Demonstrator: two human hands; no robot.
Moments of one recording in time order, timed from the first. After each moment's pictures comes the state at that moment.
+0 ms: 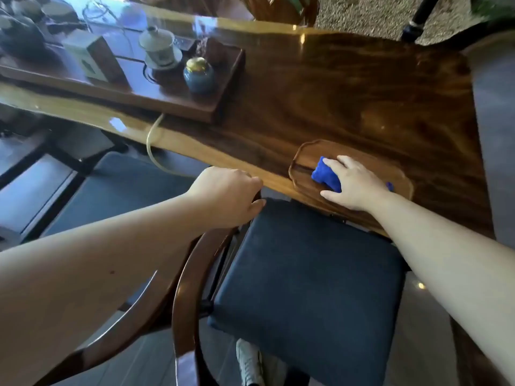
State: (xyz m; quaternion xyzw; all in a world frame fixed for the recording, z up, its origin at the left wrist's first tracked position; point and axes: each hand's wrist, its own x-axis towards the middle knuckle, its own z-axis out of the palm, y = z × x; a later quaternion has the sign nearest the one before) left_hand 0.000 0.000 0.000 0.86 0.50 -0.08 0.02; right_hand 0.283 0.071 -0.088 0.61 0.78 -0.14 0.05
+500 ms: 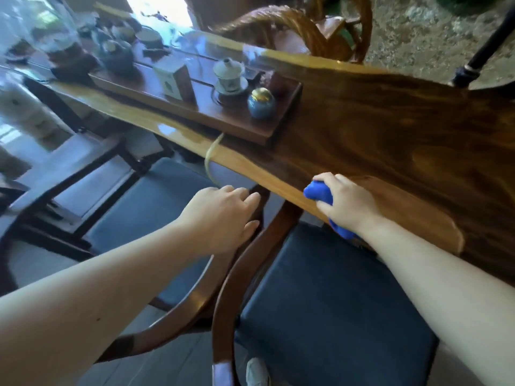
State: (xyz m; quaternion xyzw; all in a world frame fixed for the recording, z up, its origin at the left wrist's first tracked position) left_hand -0.094 -0.043 0.038 0.83 0.55 -0.04 -0.04; right_hand 0.160 0.066 -0.034 0.52 0.83 -0.16 -0.11
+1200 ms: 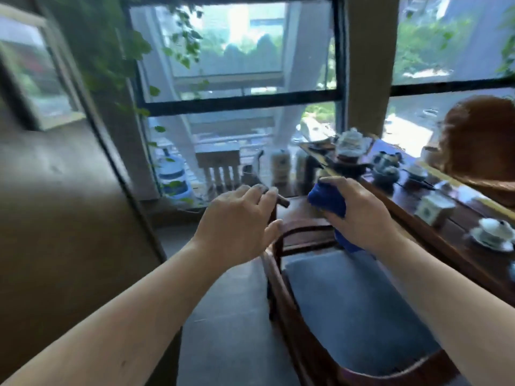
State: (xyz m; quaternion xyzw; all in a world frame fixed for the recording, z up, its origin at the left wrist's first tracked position) left_hand -0.310 -0.409 0.256 0.45 0.86 0.01 -0.25; right_hand -0.233 -0.178 0.220 0.05 0.92 -0.20 -0.32
